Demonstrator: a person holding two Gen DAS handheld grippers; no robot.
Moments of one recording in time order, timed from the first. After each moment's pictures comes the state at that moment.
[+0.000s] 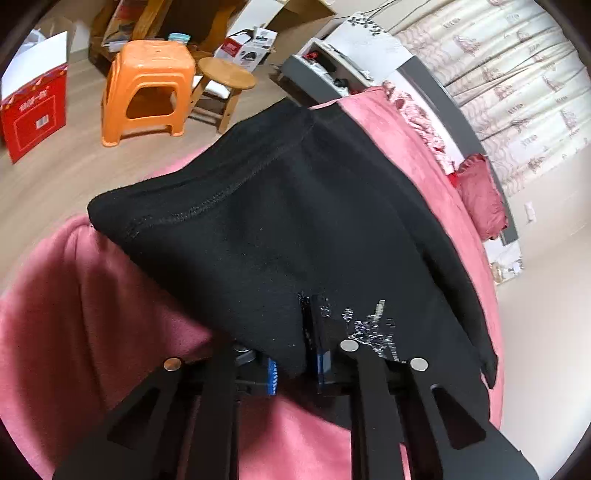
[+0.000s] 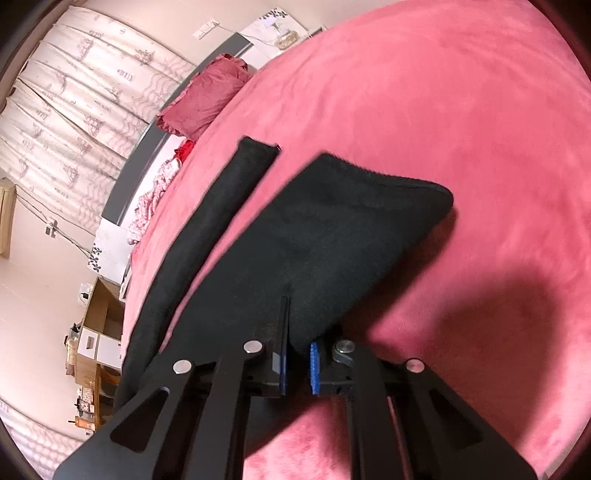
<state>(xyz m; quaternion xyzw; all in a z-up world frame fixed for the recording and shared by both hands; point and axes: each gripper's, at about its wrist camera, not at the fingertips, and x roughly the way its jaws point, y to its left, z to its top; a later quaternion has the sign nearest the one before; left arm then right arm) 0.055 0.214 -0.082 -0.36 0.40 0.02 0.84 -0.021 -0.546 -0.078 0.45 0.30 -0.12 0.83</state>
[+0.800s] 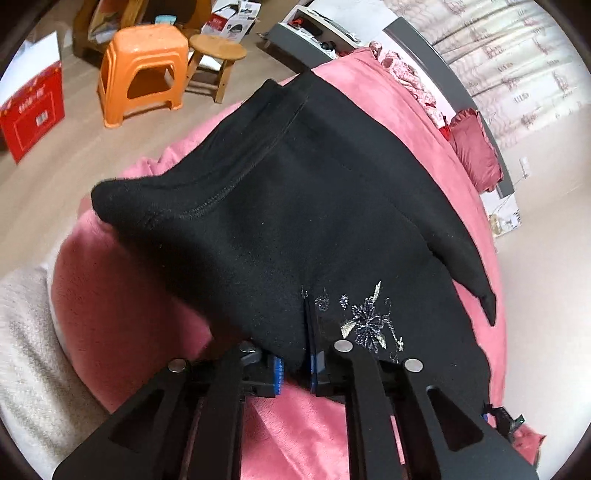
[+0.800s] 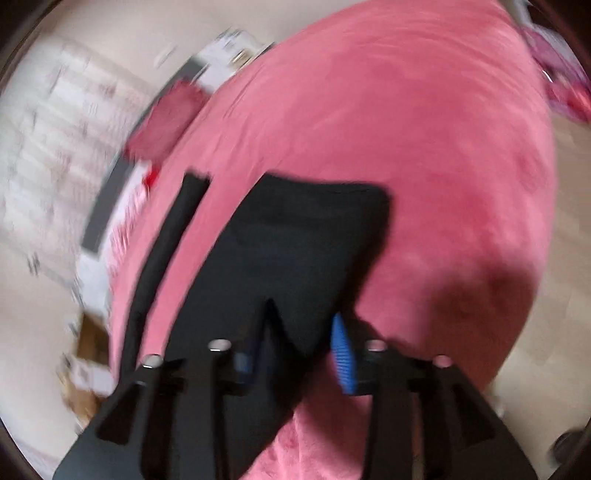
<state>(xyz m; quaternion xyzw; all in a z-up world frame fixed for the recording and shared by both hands) -0.016 0.215 -0.070 -0.32 0.48 -0.02 0.82 -0.111 -0.574 -0.099 0.50 0.28 -0.20 0.79</state>
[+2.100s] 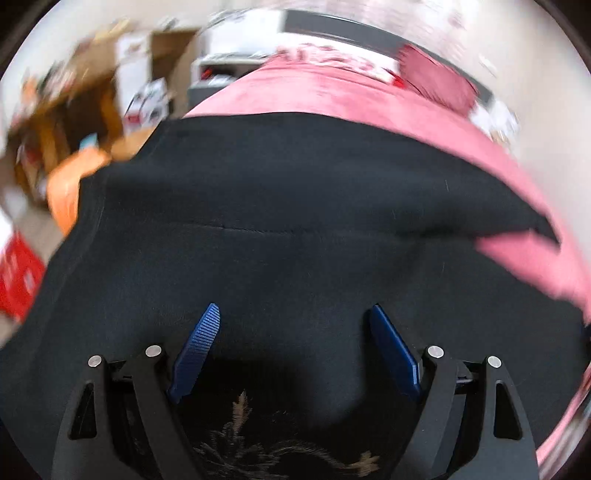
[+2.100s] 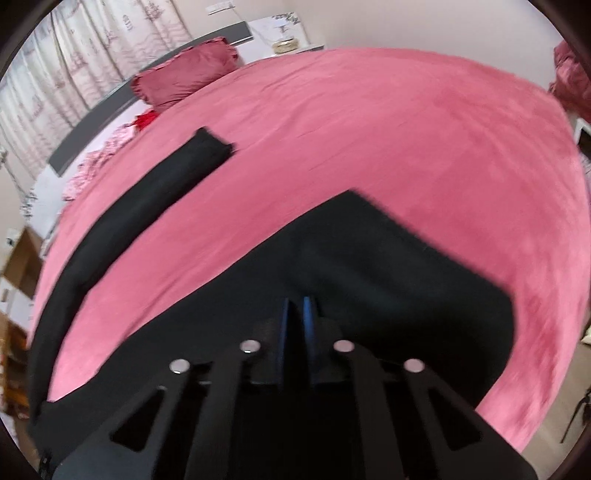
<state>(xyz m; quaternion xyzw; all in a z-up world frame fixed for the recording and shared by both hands) 0.085 0.077 -0.093 -0.03 0.42 -0.05 0.91 -0.005 -0.549 -0.072 0.28 0.37 -0.24 0.85</state>
